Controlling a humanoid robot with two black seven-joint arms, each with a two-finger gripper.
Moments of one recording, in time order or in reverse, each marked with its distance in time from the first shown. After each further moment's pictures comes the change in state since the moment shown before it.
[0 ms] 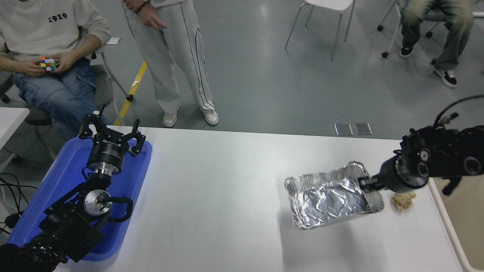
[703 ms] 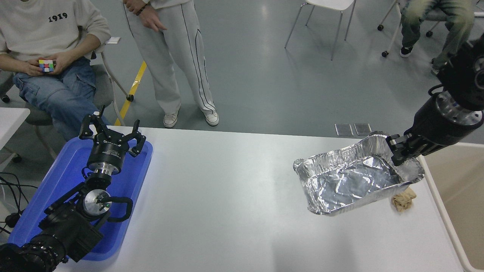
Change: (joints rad) left arm 0.000 0.000 0.001 0.001 0.000 0.000 0.000; right arm 0.437 -0.082 -0.035 0.044 0.011 0.373 0.001
